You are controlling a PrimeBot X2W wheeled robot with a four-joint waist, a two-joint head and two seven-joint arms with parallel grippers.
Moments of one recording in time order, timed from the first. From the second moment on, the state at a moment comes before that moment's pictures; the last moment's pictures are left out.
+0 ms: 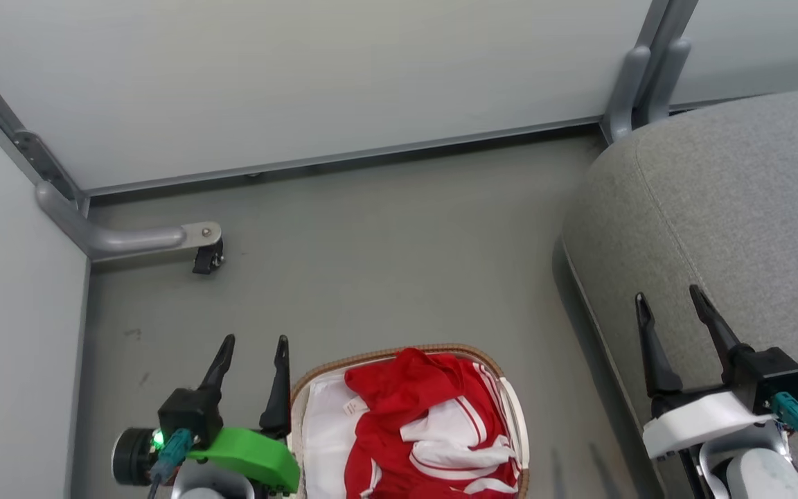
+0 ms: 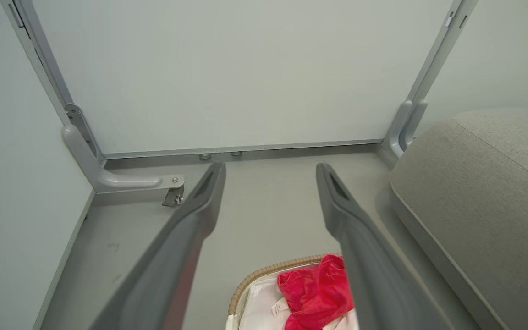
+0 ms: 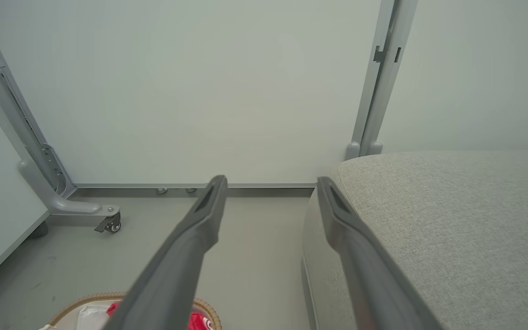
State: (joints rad) left arm -0.08 0.05 -0.20 0.35 -0.23 -0.09 -0.26; right arm -0.05 -0.05 -0.05 0.13 0.07 0.13 -0.26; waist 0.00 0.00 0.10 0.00
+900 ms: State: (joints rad) left arm -0.67 0.08 -0.72 0.91 -0.10 -0.13 -0.26; right arm -0.39 -0.05 0.00 0.04 0.18 0.13 -0.26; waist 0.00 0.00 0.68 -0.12
